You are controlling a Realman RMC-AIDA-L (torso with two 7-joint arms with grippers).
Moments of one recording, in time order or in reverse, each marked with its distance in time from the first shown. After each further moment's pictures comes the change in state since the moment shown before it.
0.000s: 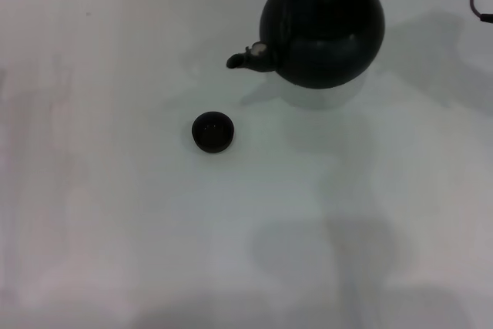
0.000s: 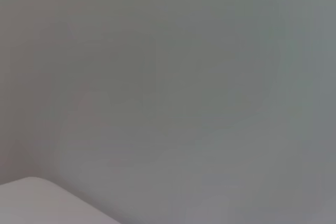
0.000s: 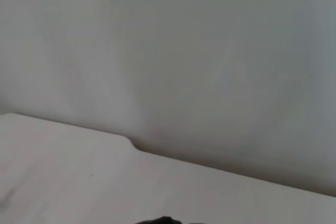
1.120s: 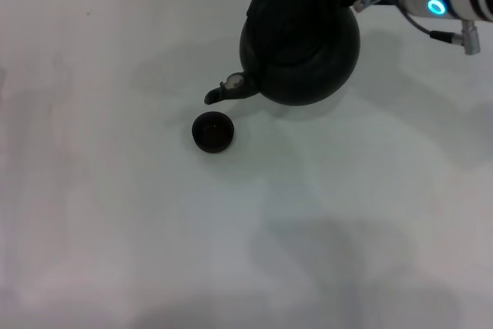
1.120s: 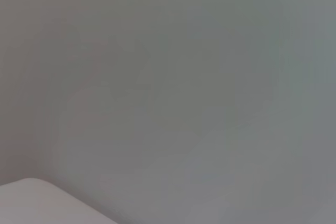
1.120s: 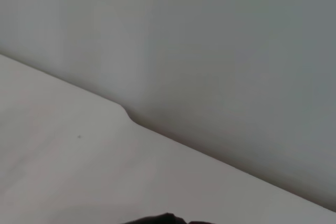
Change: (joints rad) left arm -0.002 0.002 0.000 -0.002 0.000 0.000 0.000; right arm 0.003 0.003 -0.384 -0.208 -0.514 -0.064 0.401
